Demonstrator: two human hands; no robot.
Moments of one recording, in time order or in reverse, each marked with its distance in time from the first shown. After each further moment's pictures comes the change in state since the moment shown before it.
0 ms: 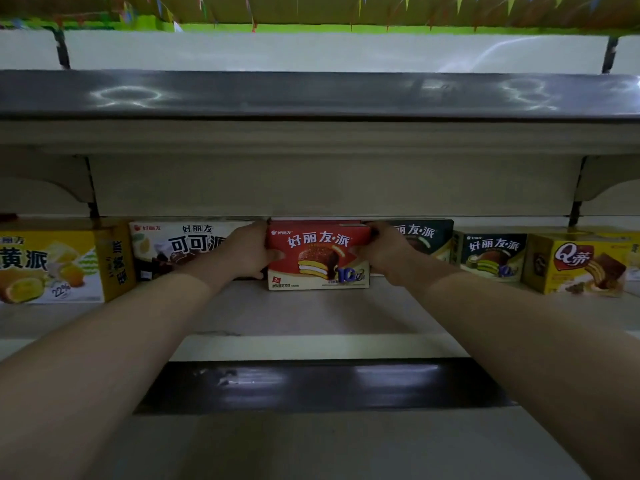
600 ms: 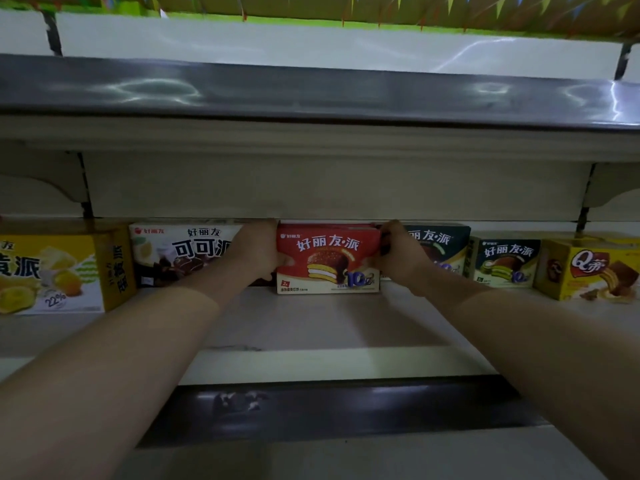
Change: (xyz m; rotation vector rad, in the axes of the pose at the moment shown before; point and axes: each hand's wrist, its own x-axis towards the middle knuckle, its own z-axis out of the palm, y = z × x) left_hand 0.023 -0.014 -0.003 0.157 0.062 0.119; right_hand 0.004 0.005 0.006 -0.267 0.055 -0.061
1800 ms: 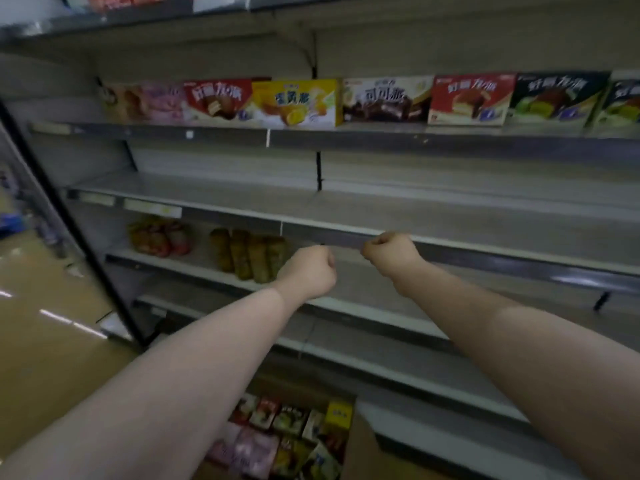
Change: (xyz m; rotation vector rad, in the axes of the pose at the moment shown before) left_hand -0.495 -0.035 -0.030 0.181 -0.141 -0.482; right_hand -0.437 -0.088 0.108 0.245 -0.480 0.209
